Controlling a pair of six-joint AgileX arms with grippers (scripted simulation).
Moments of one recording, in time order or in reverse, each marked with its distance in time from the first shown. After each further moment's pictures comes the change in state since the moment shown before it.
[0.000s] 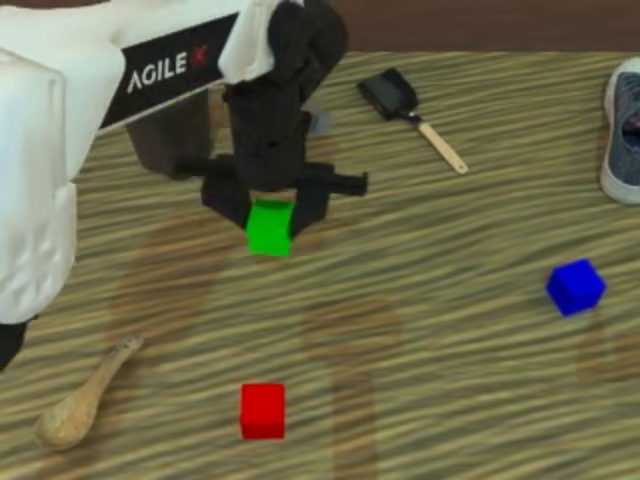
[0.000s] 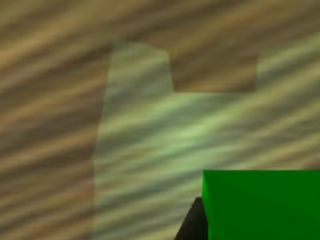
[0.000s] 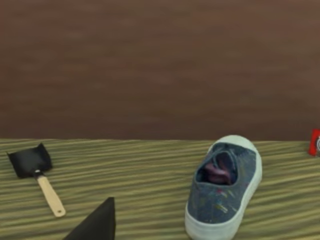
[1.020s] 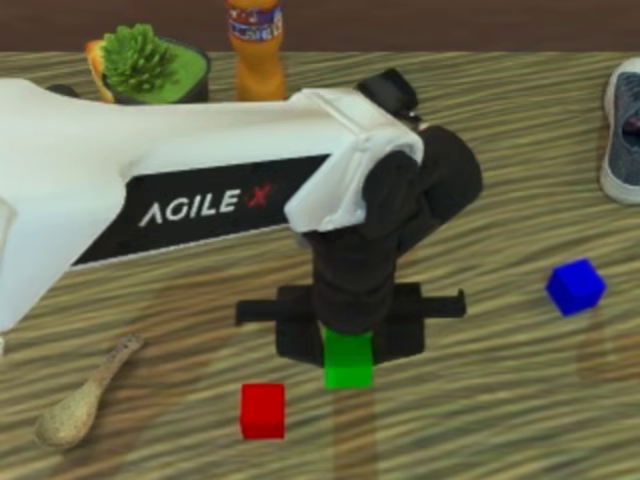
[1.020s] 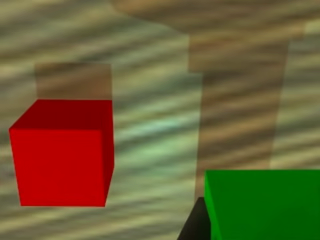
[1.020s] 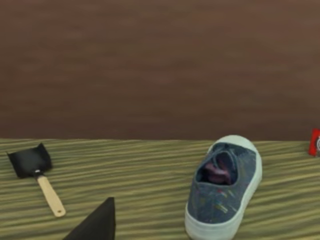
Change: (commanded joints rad) left arm -0.340 -0.291 -0.420 0.126 -0.006 -0.528; right arm 0.000 0.000 0.000 0.000 0.000 0.000
